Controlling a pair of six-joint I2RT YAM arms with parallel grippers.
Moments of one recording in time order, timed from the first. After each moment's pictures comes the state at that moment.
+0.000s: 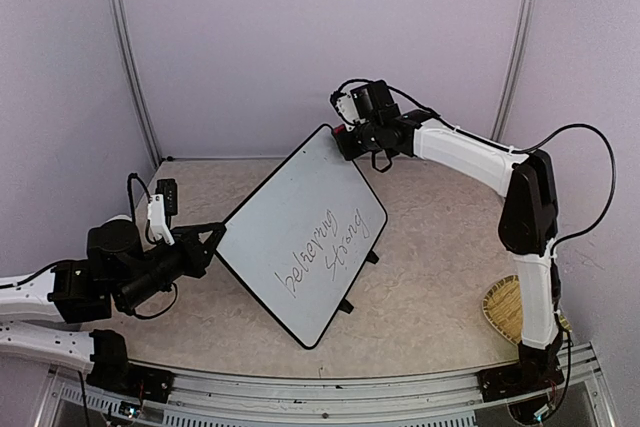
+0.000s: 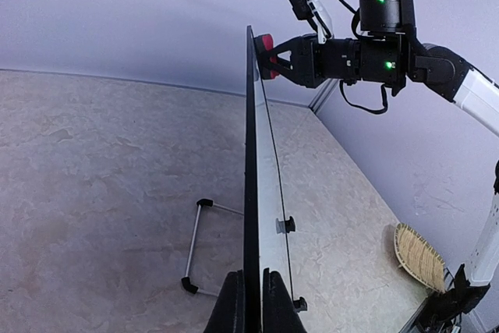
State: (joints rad) left arm -1.14 0.72 0.52 0.02 -0.54 -0.58; right arm 0.67 2.16 2.05 -0.44 0.20 -0.06
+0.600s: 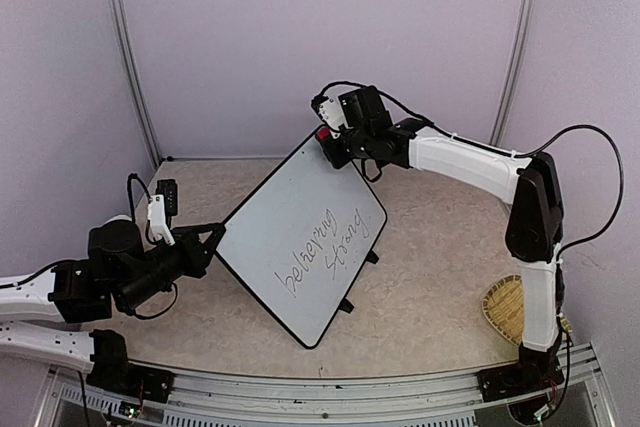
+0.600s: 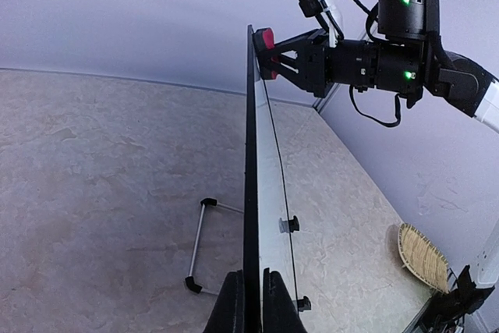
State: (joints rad) left arm -1.14 0.73 0.52 0.01 -0.54 -0.58; right arm 0.75 2.10 1.94 -0.33 0.21 -0.16
